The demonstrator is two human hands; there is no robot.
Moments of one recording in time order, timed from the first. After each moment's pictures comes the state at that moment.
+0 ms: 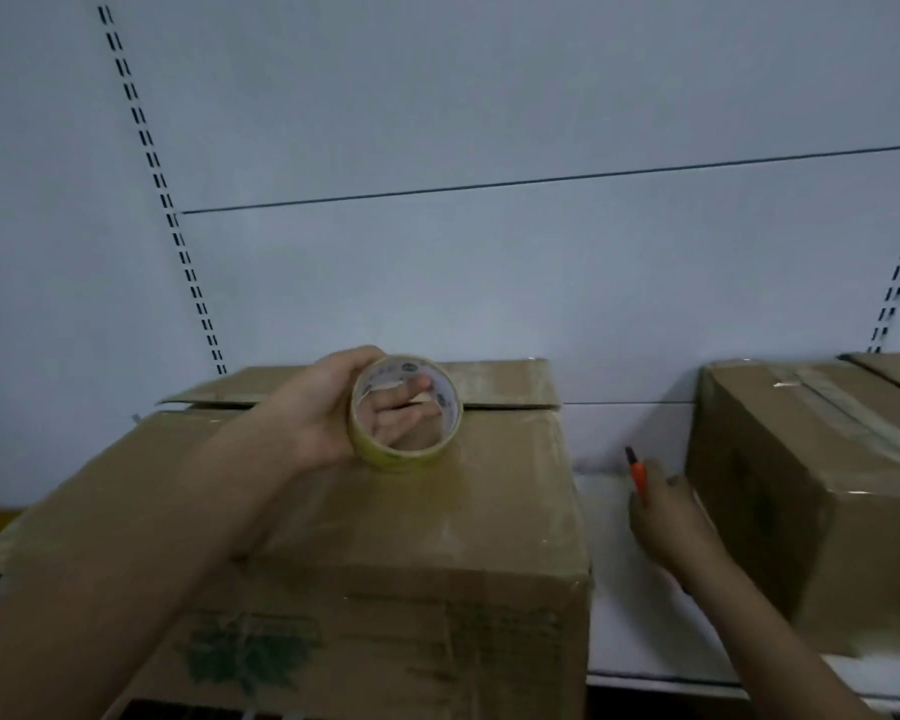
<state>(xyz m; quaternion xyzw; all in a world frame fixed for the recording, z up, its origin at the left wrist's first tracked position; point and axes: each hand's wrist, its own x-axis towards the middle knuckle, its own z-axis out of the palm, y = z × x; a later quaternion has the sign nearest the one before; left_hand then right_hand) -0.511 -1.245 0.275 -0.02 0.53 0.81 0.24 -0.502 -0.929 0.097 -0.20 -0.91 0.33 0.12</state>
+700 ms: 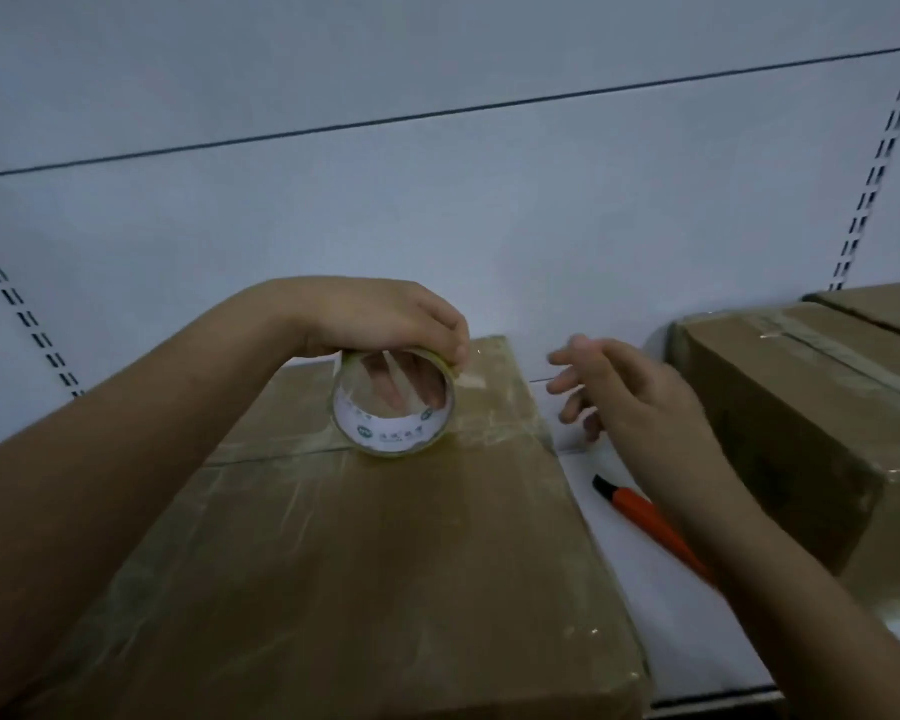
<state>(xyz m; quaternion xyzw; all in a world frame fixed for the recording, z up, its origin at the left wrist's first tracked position) -0.601 -1.164 0.318 0.33 0.87 0.25 0.27 -0.478 -0.986 0.209 -0.04 -0.79 0.56 0.26</state>
